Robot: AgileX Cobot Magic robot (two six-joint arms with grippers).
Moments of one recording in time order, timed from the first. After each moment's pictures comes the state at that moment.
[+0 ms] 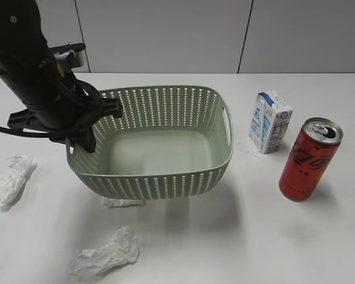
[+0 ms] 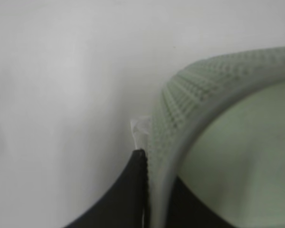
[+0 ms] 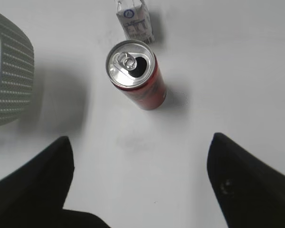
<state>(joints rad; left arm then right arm) -0.52 1.70 -1.14 -0.16 0.81 -0.40 0.04 1.01 -0.94 0.28 1.01 -0.04</state>
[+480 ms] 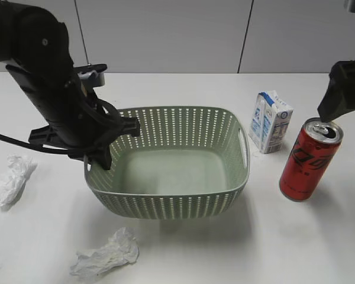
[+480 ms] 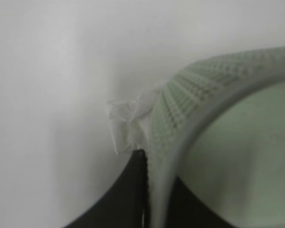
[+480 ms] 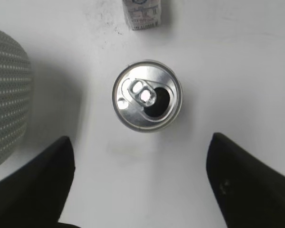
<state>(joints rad) -0.58 1.76 -1.14 -0.19 0.80 -0.40 0.30 1.37 -1.10 0.05 0.97 0.18</state>
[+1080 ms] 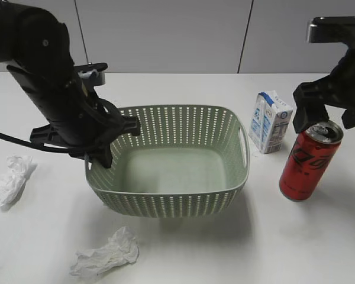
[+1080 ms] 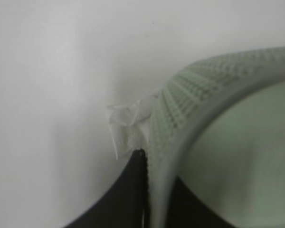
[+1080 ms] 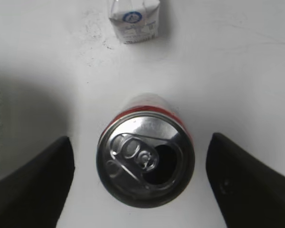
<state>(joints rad) -0.58 1.76 -1.14 -0.18 0.79 -0.40 0.31 1.56 -1.10 0.00 0.86 0.24</state>
